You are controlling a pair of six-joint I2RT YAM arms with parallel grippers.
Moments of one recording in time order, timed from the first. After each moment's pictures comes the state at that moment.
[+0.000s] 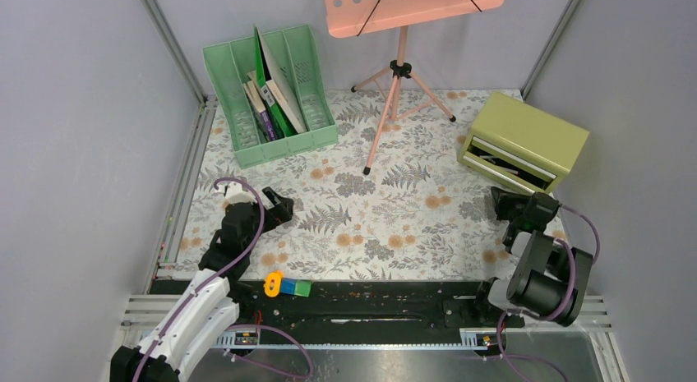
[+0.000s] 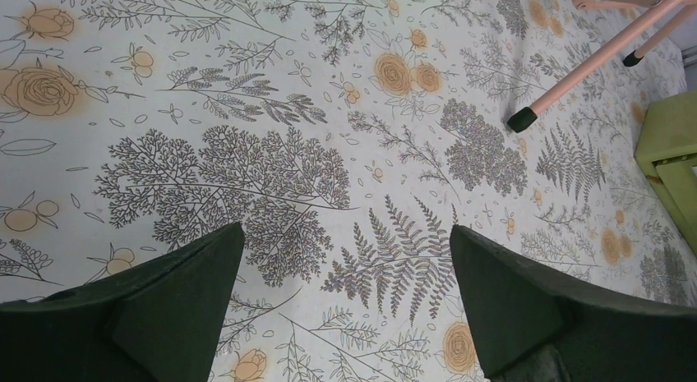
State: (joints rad) left arm -0.31 0.61 0.26 -0.05 -0.14 -0.65; right arm -0.50 1.28 0.26 0.53 -0.32 1.35
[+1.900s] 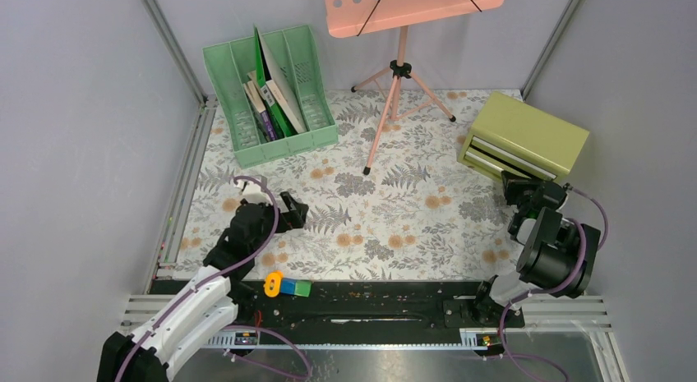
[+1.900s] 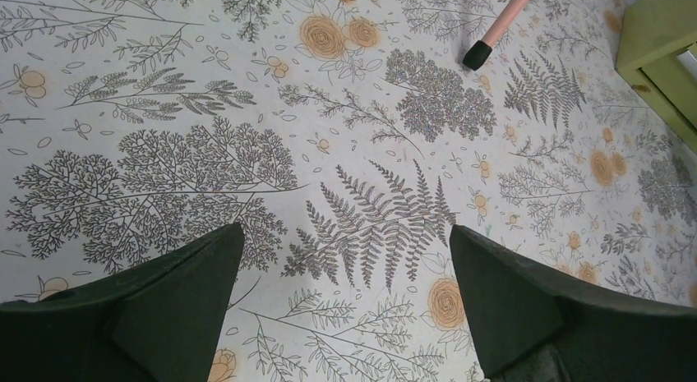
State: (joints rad) left arm -0.44 0.64 0.26 0.00 -0.11 -0.55; right arm -0.52 1.51 0.39 0.79 -0.31 1.30
